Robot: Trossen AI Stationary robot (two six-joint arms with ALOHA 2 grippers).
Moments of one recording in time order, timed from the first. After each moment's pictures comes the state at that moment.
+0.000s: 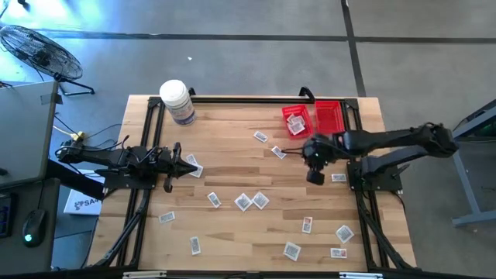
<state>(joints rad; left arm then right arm) -0.18 0.08 0.01 0.03 -0.12 -0.21 -0.02 1.13 0.80 -0.80 0.06 0.22</state>
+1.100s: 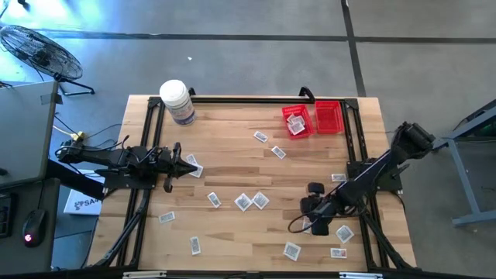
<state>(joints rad) -0.18 0.08 0.01 0.03 -0.12 -0.21 0.66 1.47 0.70 -0.43 0.18 0.67</state>
